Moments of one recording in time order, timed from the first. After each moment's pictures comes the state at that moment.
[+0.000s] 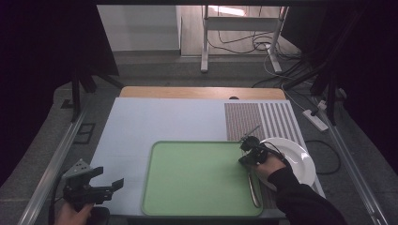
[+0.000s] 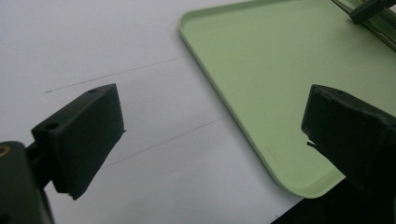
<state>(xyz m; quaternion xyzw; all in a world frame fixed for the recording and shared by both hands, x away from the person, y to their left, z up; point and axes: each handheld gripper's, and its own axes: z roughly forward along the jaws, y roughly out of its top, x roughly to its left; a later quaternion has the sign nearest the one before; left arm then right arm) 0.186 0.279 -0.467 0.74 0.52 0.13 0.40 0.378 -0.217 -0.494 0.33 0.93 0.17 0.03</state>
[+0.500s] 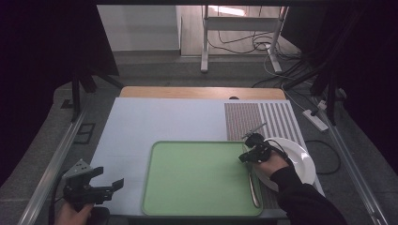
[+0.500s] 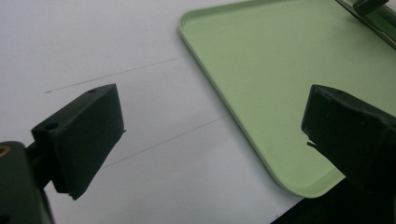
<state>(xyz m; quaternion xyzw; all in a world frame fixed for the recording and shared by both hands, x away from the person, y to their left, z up) 0.186 0.278 -0.467 0.75 0.52 0.13 0.40 0.382 -0.226 -0.486 0.36 0.91 0.22 0.02</state>
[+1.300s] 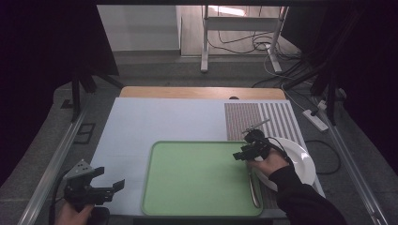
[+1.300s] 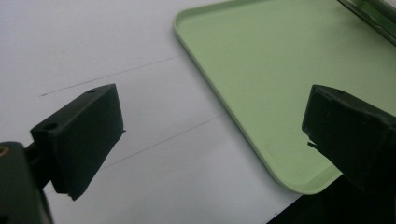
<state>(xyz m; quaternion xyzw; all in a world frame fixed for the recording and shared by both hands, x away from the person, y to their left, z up) 0.185 0.277 -0.466 0.75 0.51 0.13 0.40 0.379 -0.219 -0.469 0.38 0.88 0.26 0.04</state>
